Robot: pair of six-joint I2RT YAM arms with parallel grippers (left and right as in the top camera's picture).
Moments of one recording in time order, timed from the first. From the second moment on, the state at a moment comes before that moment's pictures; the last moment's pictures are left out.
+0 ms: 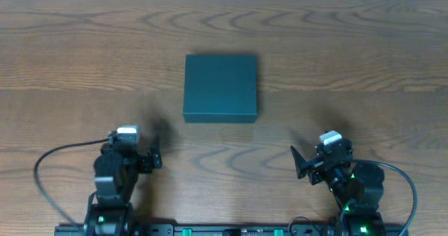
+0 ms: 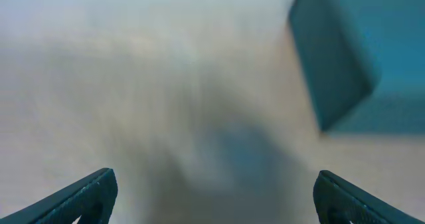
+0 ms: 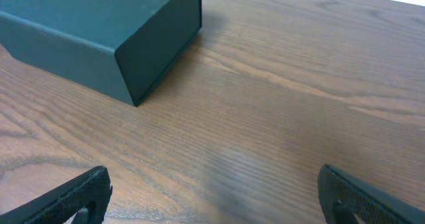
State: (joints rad) left arm 0.00 0.44 0.09 -0.14 0.08 -0.05; right arm -0.03 0.29 0.09 -0.26 -0.39 -0.19
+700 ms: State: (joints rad) left arm 0.01 0.01 0.11 -0.37 0.02 -0.07; right arm -0.03 0.26 0.09 -0.27 -0.39 -0.19
